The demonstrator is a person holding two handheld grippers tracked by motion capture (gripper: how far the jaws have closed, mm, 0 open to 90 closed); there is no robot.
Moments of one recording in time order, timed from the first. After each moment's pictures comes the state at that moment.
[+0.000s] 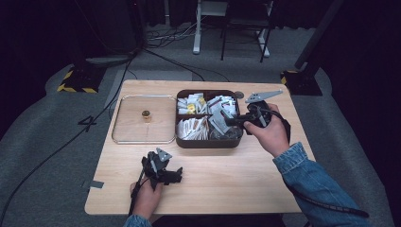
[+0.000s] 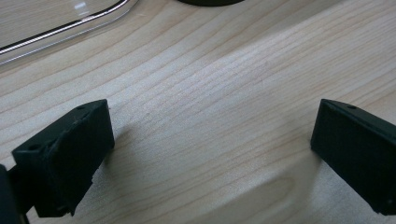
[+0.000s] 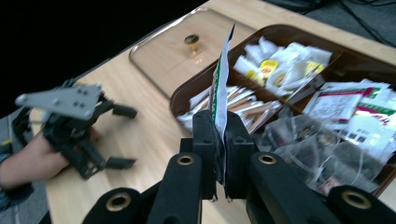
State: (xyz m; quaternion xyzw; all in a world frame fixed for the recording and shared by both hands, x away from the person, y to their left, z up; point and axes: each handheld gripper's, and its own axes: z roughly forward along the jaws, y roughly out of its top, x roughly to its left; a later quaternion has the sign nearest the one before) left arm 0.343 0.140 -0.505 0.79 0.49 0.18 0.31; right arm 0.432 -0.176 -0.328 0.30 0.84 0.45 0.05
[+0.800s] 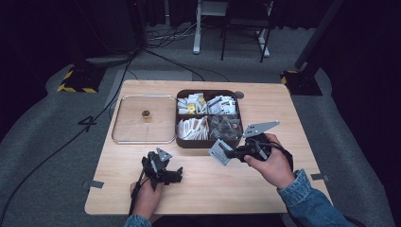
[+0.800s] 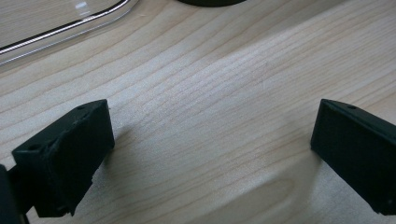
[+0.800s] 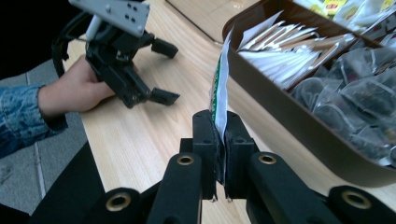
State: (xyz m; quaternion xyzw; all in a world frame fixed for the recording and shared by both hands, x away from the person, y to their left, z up) left arm 0.343 0.140 -0.505 0.79 0.50 0.18 0.31; right arm 0.364 -0.174 -0.365 0.27 0.87 0.41 0.02
